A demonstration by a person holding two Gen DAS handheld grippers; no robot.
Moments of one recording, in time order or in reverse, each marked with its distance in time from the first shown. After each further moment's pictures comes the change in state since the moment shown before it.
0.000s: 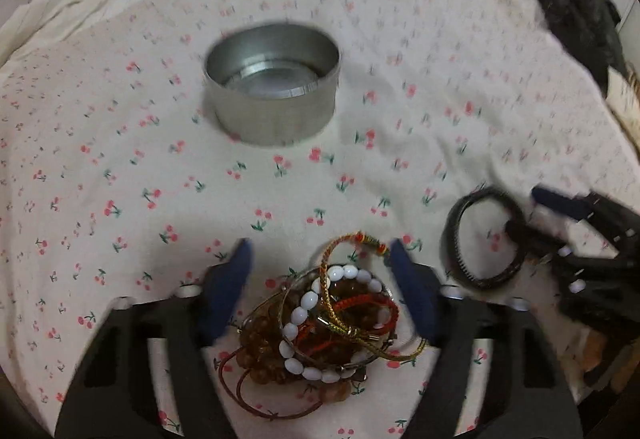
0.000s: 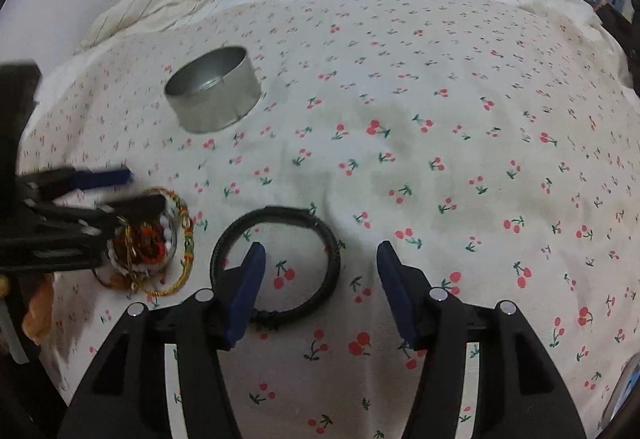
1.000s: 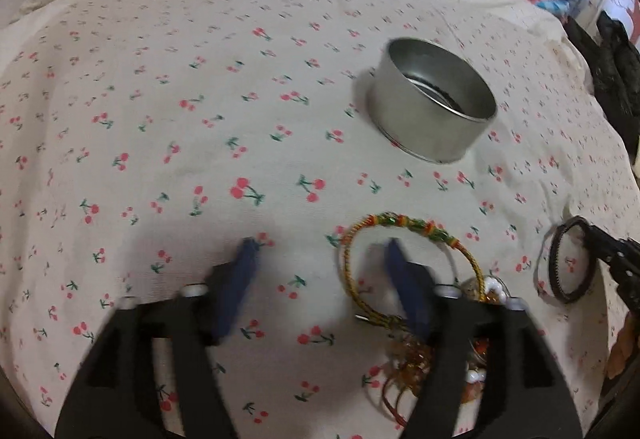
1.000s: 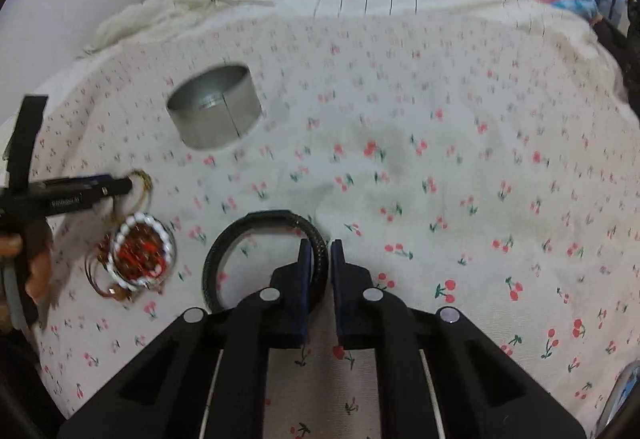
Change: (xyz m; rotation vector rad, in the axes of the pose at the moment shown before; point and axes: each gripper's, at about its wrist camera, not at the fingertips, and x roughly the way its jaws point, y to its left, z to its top) left arm 0.001 0.103 -0.014 -0.212 -0.115 0.070; right arm -0.009 0.008 0.003 -0.046 -0.099 -0.011
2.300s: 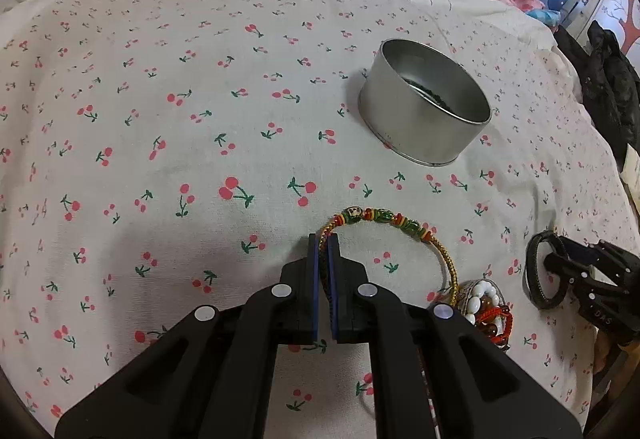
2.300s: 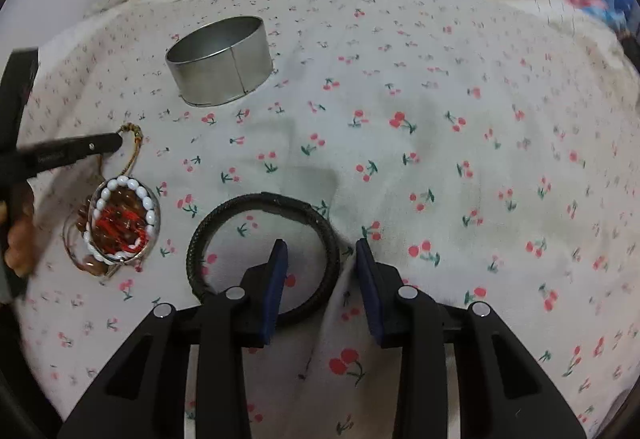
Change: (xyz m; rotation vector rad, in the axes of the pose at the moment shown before) left arm 0.006 -0.001 -0.004 -0.007 -0.002 -0.077; right arm 0.025 0.015 -0.001 -0.130 0.083 -0.013
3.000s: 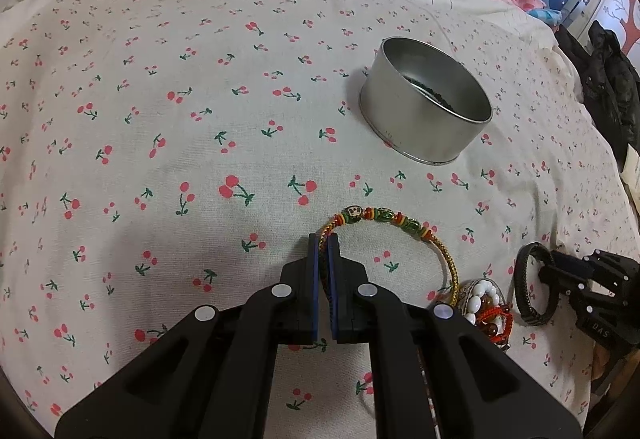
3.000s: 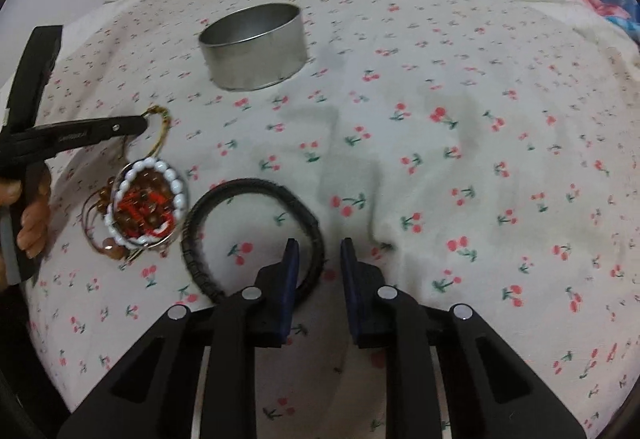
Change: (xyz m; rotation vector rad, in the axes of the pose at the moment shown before) left arm 0.001 0.002 0.000 -0.001 0.010 0.000; right arm 0.011 0.009 -0.008 -0.021 0.083 0.075
